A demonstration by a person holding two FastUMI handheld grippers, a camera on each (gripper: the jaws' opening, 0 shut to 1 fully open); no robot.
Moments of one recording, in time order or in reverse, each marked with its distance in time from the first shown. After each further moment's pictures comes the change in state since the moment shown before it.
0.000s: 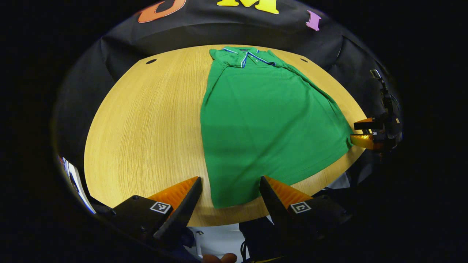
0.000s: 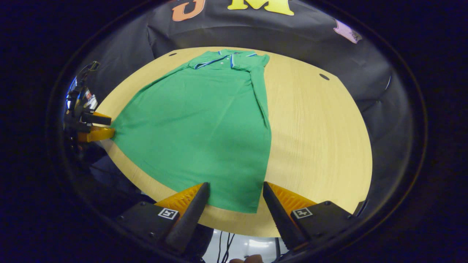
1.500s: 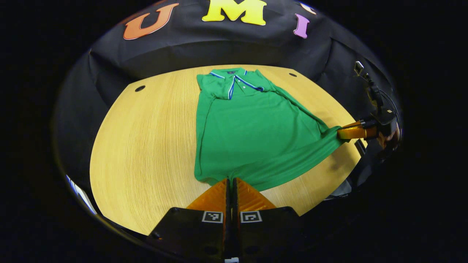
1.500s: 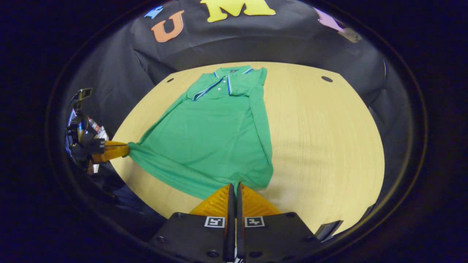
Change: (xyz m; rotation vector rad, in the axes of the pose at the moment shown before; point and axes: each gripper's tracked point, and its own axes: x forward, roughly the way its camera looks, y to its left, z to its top) left arm -0.020 -0.013 0.095 0.100 -0.191 -0.048; right arm -0.016 0.000 0.091 0.169 -0.105 0.145
